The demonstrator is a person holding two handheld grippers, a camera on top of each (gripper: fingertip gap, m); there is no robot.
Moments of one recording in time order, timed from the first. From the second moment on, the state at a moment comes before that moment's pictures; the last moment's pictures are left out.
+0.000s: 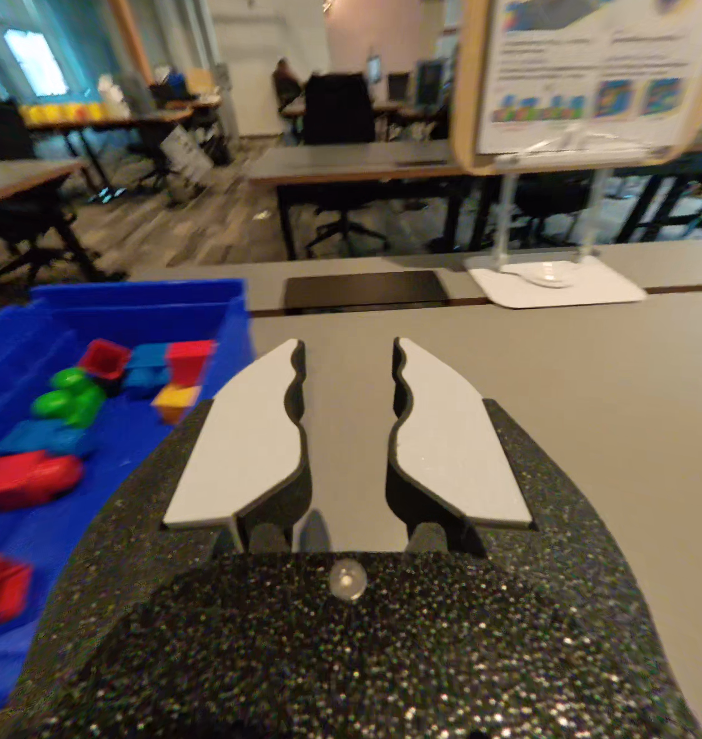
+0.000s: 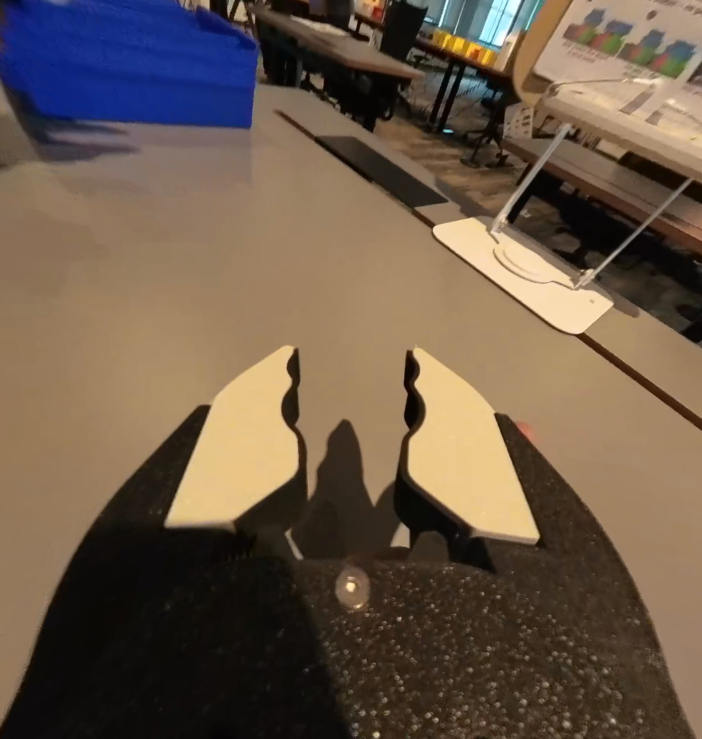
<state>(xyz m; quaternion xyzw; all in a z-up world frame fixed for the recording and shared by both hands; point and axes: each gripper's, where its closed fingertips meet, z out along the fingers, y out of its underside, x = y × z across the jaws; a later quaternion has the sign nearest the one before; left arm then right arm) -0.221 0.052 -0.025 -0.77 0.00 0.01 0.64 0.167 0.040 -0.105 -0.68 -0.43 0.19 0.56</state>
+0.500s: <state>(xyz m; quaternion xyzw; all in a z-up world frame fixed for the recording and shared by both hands) -0.452 -0.008 -0.136 -0.98 -0.14 0.08 0.14 0.160 0.030 -0.102 -0.67 -0.46 0.18 0.55</state>
